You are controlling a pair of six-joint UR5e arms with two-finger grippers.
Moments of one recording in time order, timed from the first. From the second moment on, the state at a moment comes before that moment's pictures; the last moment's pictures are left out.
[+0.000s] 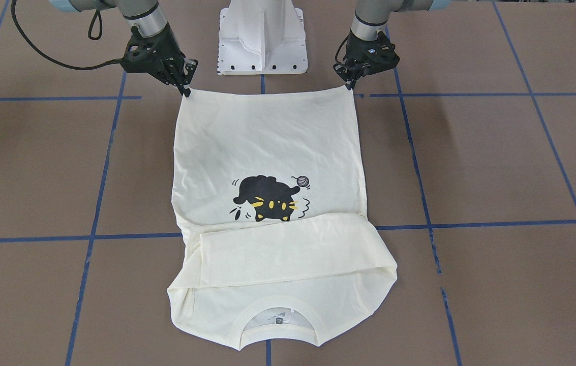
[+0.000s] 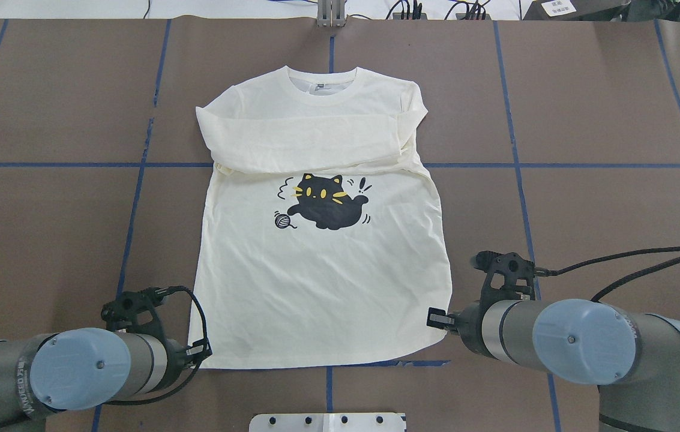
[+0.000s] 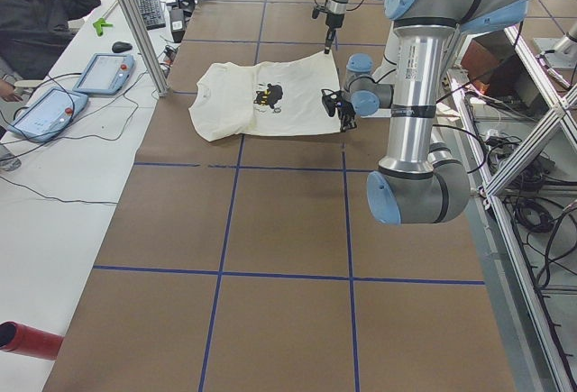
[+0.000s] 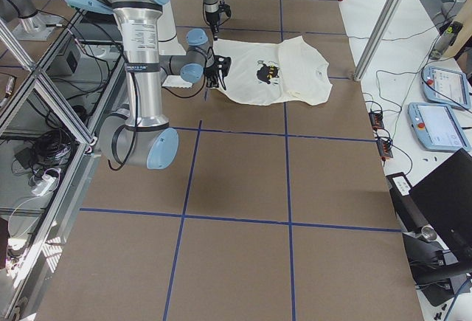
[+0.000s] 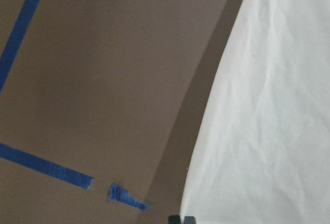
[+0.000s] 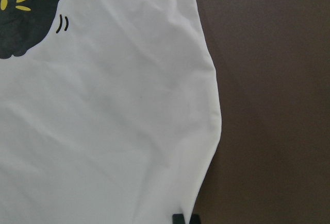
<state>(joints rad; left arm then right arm) -0.17 -1.68 -2.17 -1.69 -1.63 -1.79 0.24 -1.48 2.19 -1.27 1.61 1.63</state>
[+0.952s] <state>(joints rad) -0.06 -1.66 -2.47 -1.56 -1.75 -1.71 0.18 -1.69 2.41 -1.28 1.89 1.63</state>
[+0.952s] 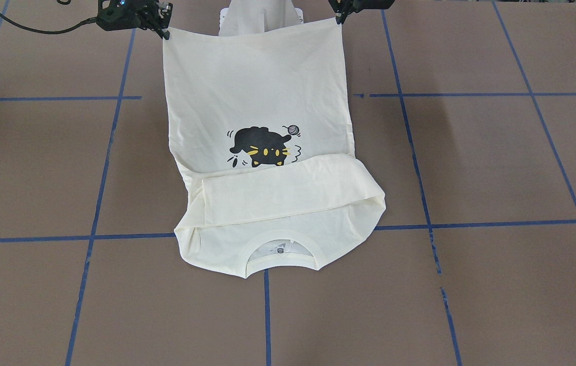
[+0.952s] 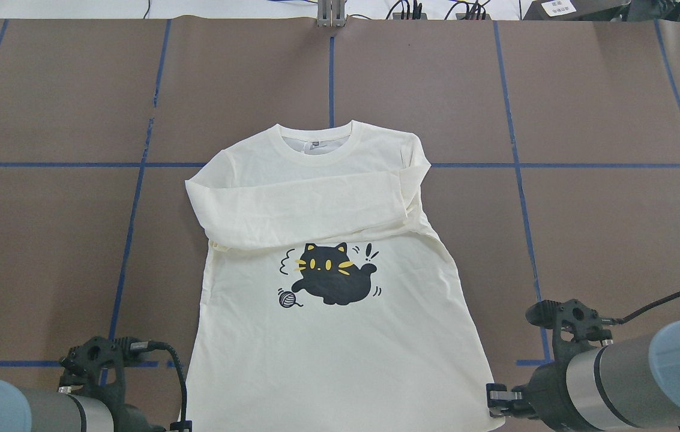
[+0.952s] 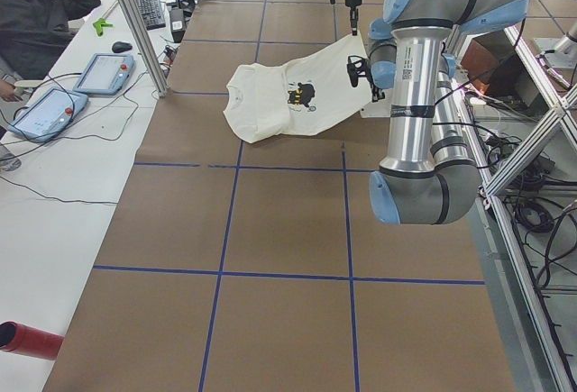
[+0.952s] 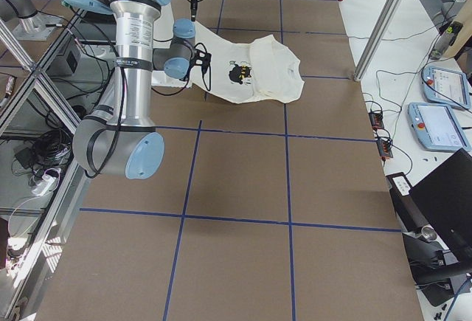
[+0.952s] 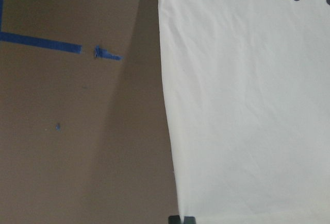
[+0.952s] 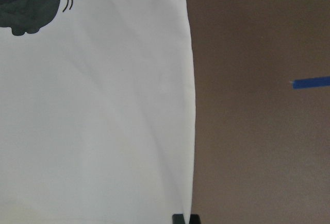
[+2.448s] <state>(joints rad) -0.66 -1.95 -2.08 -1.48 -1.94 -1.38 0.77 -1.17 1.87 -1.27 2.10 1.41</state>
